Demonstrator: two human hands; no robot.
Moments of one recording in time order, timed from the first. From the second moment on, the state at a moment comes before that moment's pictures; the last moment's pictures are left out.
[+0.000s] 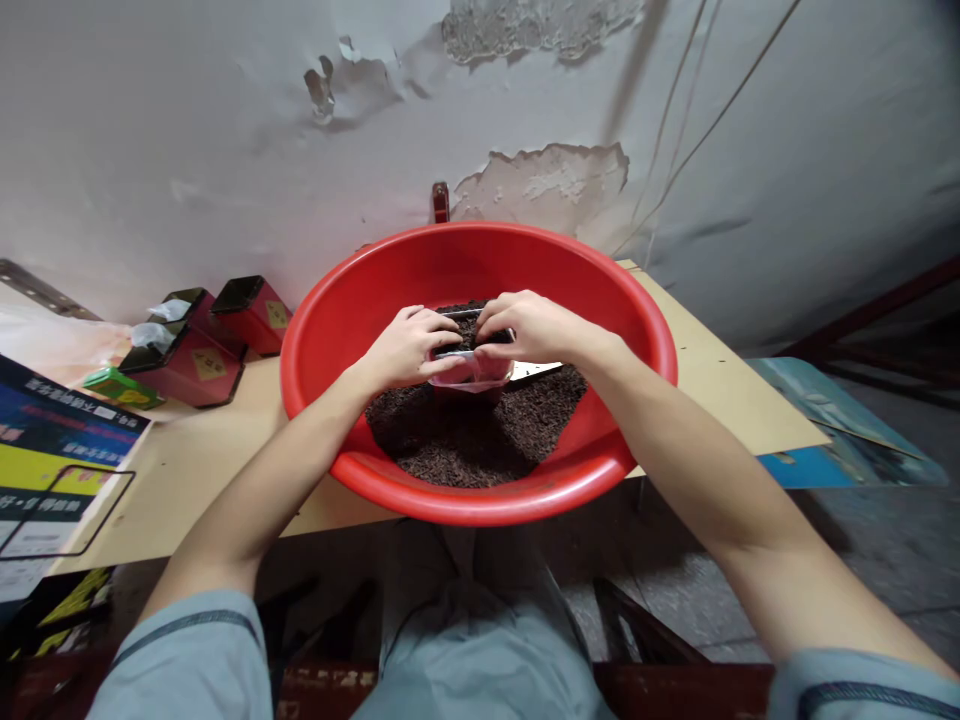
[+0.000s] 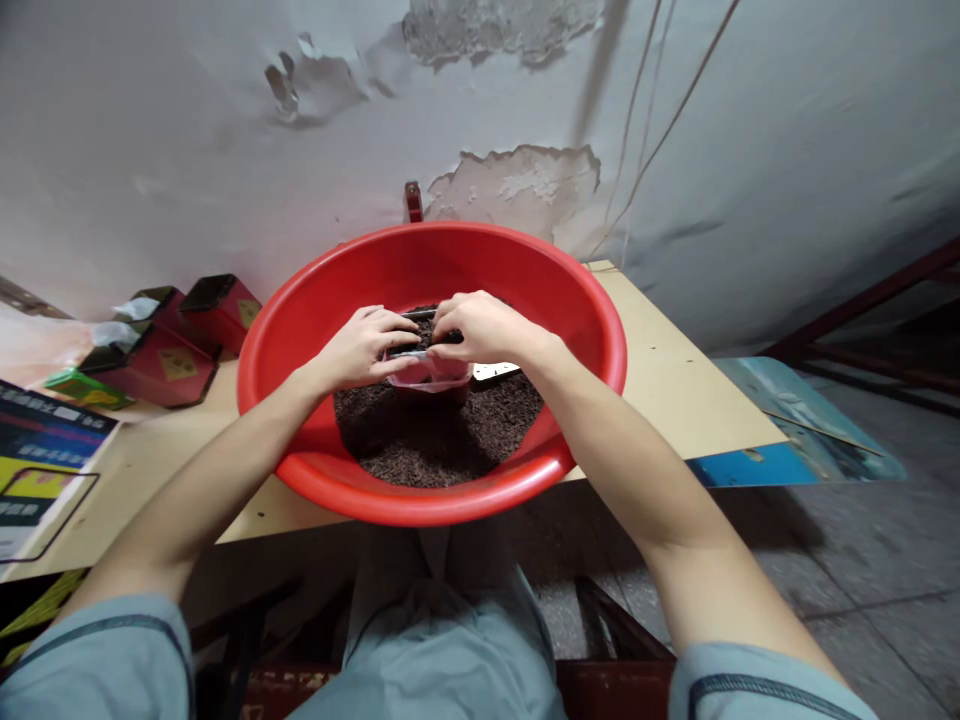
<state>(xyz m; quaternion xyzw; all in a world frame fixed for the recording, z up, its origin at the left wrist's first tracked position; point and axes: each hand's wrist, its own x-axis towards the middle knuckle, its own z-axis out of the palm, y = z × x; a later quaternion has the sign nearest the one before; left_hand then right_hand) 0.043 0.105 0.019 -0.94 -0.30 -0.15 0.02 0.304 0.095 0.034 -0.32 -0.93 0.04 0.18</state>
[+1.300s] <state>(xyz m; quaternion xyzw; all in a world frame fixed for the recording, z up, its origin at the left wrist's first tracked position) 0.020 0.119 0.015 -0.80 -0.56 0.18 -0.10 0.222 0.030 -0.028 -0.20 -0.96 -0.01 -0.20</state>
